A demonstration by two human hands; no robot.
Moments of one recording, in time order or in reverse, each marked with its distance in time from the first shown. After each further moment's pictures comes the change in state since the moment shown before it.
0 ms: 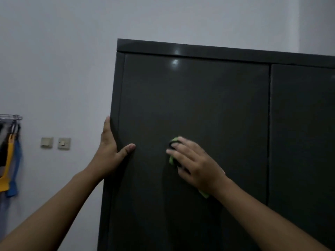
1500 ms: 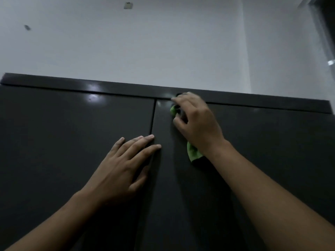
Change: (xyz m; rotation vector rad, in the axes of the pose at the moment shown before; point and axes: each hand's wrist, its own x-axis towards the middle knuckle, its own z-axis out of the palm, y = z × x) left_hand 0.061 0.248 0.285 0.740 0.080 0.675; right_hand -0.048 0.319 -0.191 0.003 0.394 0.250
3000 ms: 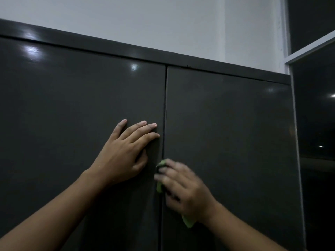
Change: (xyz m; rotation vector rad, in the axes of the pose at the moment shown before) left_hand -0.064 -0.037 -0.005 -0.136 -0.064 0.140; right_hand -0.216 -0.135 0.025 -0.066 -0.332 -0.242
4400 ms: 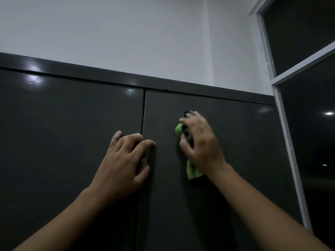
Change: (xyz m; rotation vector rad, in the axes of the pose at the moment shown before) left_hand 0.064 0.030 0.016 -0.073 0.177 -0.106; right_hand 0.074 0.149 -0.065 -0.112 0.280 0.352
